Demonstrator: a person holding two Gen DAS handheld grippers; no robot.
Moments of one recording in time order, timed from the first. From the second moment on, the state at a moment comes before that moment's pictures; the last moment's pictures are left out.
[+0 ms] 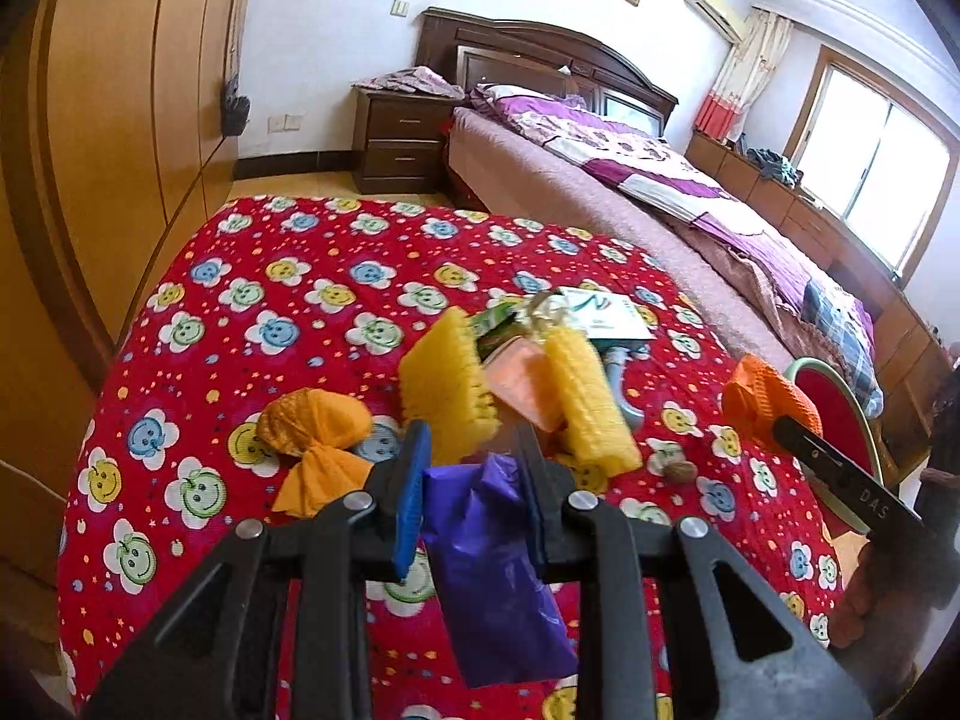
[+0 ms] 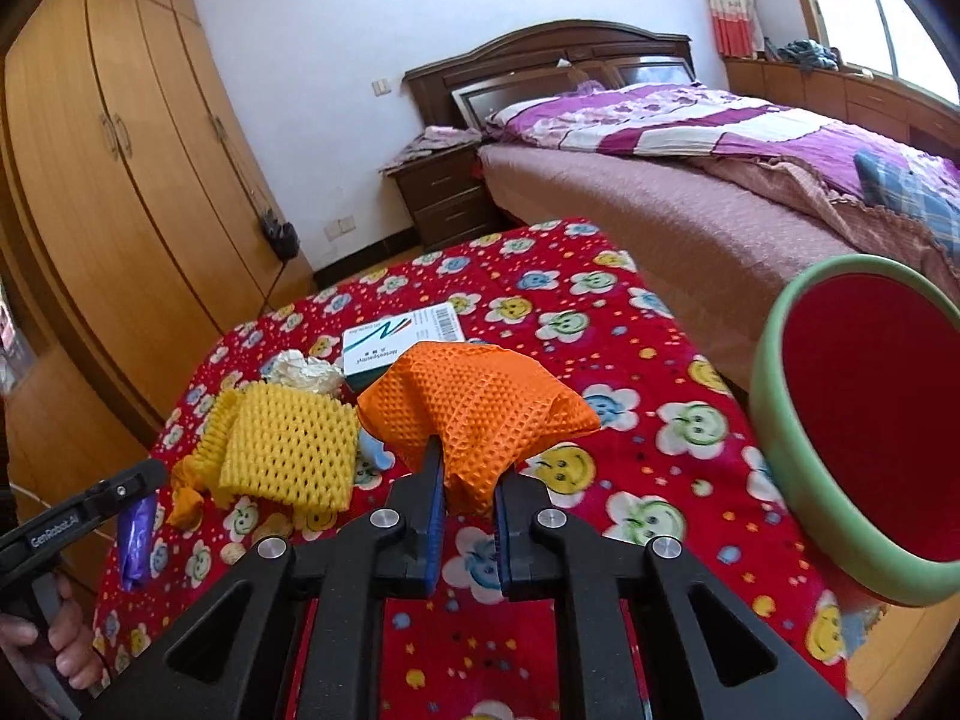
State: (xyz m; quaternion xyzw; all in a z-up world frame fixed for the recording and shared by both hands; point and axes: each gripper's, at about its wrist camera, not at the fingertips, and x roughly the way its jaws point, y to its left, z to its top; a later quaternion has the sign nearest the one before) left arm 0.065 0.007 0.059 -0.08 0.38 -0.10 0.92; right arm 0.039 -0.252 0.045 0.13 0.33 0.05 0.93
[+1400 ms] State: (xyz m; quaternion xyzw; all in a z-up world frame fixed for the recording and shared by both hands) left arm 0.085 -0.255 0.077 0.00 0.37 -0.32 0.87; right arm -0.060 -0.435 0.048 0.20 0.29 -0.12 0.93
